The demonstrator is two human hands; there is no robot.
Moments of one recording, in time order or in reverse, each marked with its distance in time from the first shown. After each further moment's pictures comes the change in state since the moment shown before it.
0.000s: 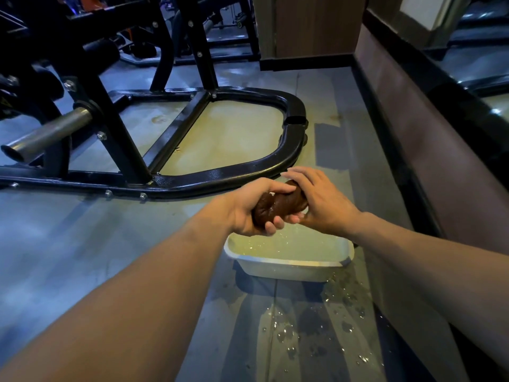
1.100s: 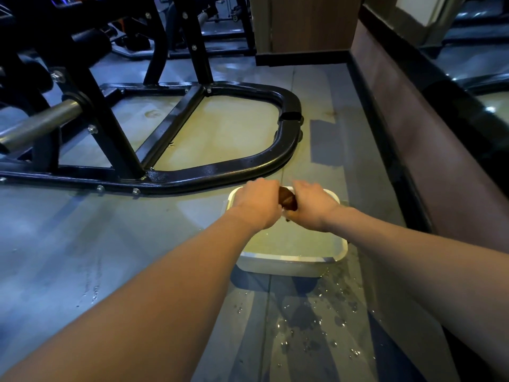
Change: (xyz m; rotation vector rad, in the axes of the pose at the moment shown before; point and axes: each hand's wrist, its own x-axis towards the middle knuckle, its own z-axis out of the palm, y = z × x) left_hand 0.046 -0.019 0.005 1.467 0.956 0.420; right_hand 0.013 -0.013 0.009 -0.021 -0.311 0.437
